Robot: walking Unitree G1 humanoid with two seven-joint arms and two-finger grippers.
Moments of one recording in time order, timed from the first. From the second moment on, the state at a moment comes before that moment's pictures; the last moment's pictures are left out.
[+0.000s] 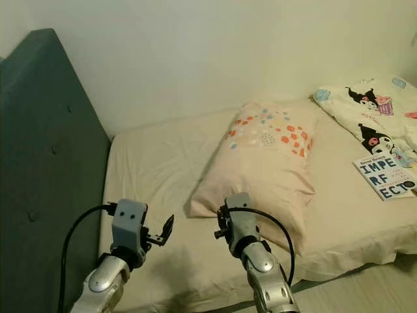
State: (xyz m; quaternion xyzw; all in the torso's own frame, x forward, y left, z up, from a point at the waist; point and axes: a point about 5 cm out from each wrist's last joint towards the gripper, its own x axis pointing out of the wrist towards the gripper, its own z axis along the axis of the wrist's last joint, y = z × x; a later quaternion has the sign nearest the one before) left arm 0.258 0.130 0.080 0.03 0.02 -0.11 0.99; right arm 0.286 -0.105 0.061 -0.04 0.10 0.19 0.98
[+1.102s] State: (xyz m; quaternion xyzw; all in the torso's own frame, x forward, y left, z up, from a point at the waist) left arm 0.257 0.127 0.078 0.04 0.03 -0.12 0.99; right arm 0.287 -0.110 0.061 -0.04 0.10 0.17 0.98
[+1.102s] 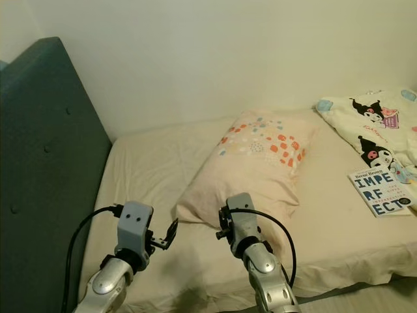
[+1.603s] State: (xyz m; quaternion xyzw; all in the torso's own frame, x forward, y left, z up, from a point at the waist) left arm 0.257 0.127 0.076 0.04 0.03 -0.12 0.99; right arm 0.290 -0.115 0.064 -0.03 0.09 0.15 0.98
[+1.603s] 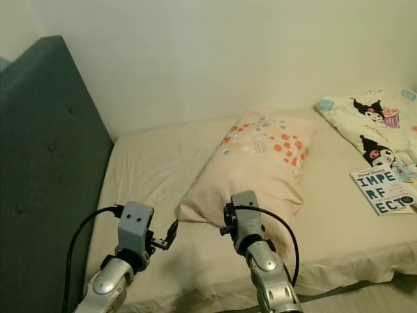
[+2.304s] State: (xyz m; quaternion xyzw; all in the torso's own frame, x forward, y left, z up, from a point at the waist) left arm 0.255 0.127 0.074 0.04 0.03 -0.12 0.99; right arm 0.288 -0.113 0.062 -0.03 0.09 0.15 0.98
